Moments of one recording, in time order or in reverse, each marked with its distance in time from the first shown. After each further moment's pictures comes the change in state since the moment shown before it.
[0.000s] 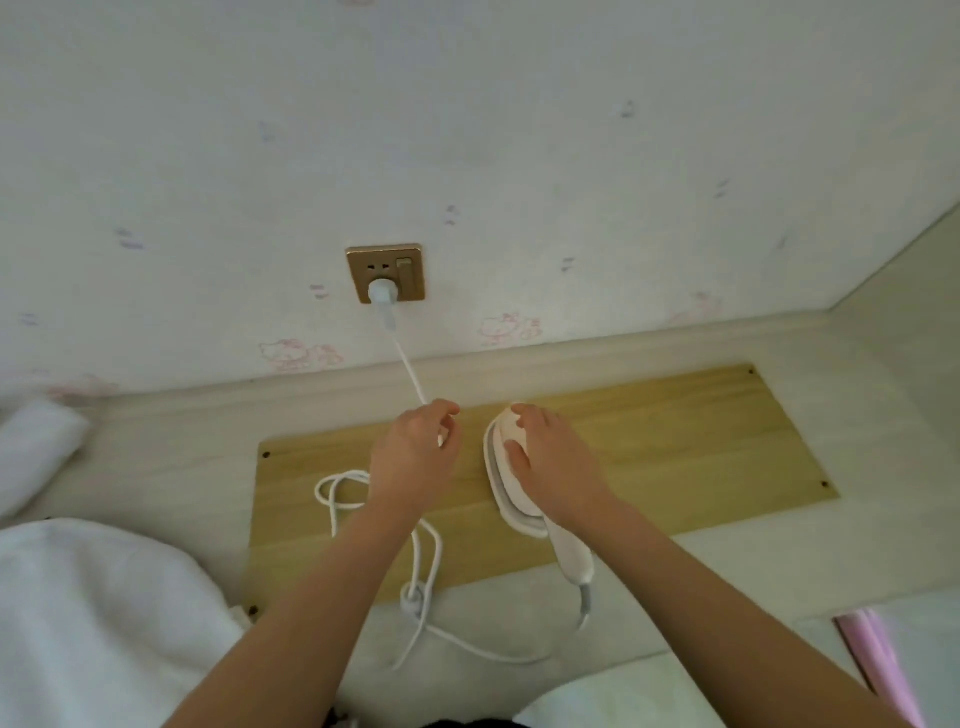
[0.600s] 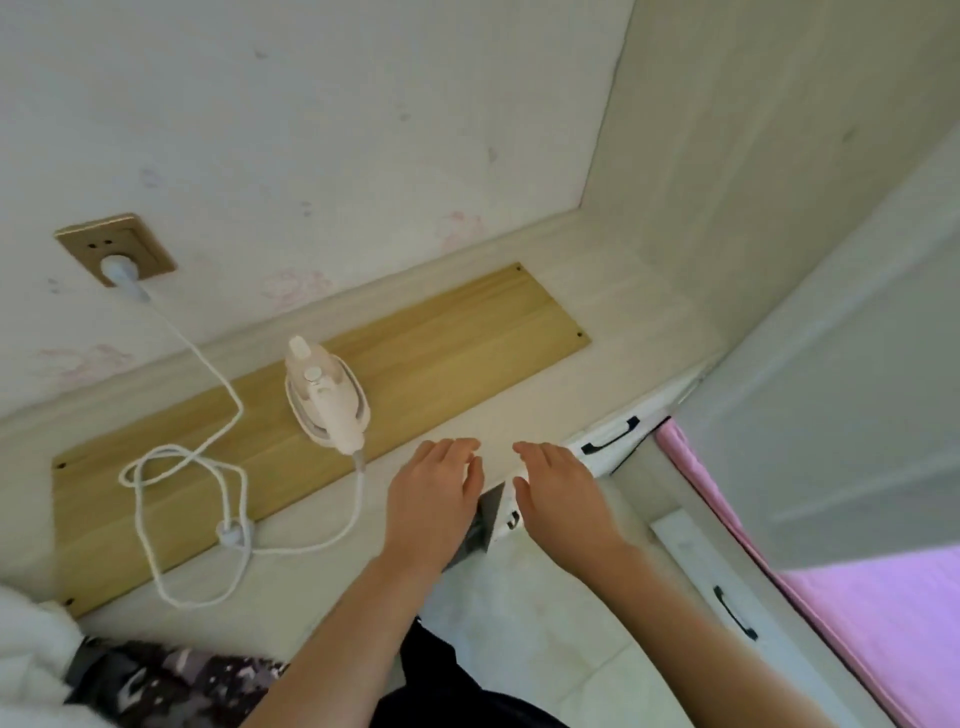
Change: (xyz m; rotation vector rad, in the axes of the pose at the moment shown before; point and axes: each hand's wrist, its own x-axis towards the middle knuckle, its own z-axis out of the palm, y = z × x) left_hand -0.220 0.159 0.135 0.083 -0.012 0.584; right_hand -0.284 0.153 -0.022 -0.063 0.208 0.222
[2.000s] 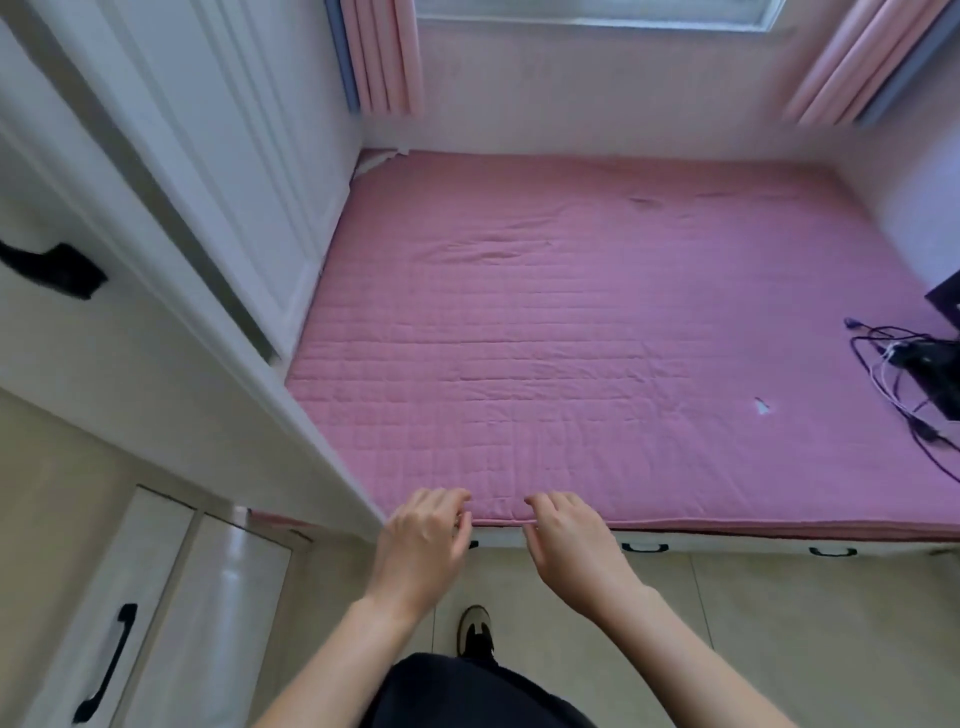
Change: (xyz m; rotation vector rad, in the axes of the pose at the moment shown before) left_hand -0.062 0.515 0.284 -0.169 -0.698 0.865; right_hand -0.389 0.415 -0.142 0.060 0.143 0.992
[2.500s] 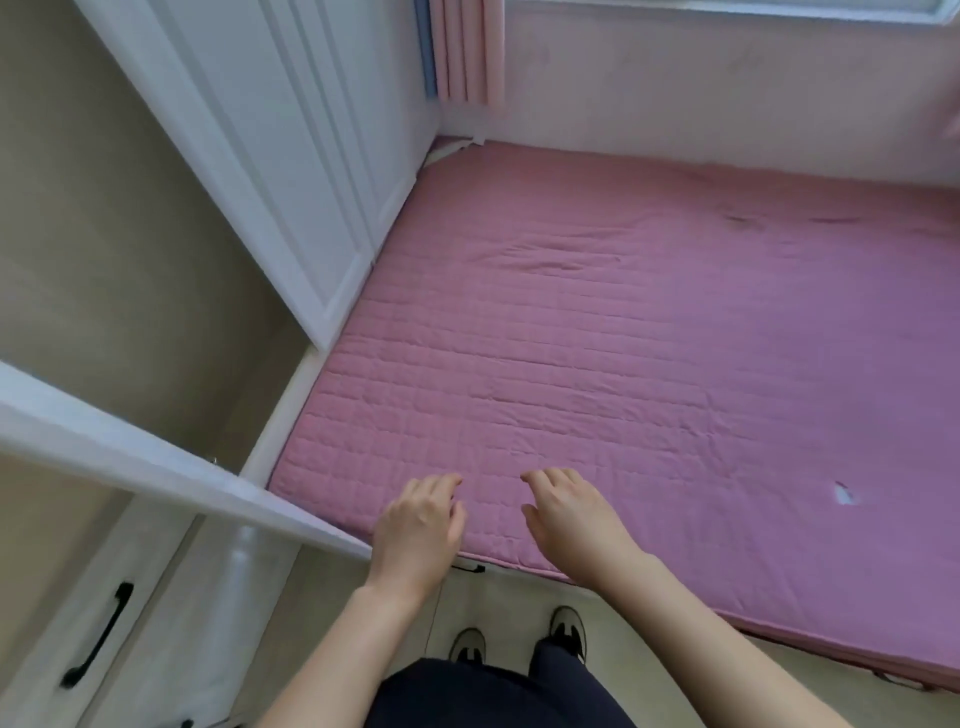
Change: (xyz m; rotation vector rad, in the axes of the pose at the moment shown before) left_hand 0.102 0.015 0.018 0.056 0.038 -0.292; right_hand 0.130 0.065 -0.046 -0.069 -0.093 -0.285
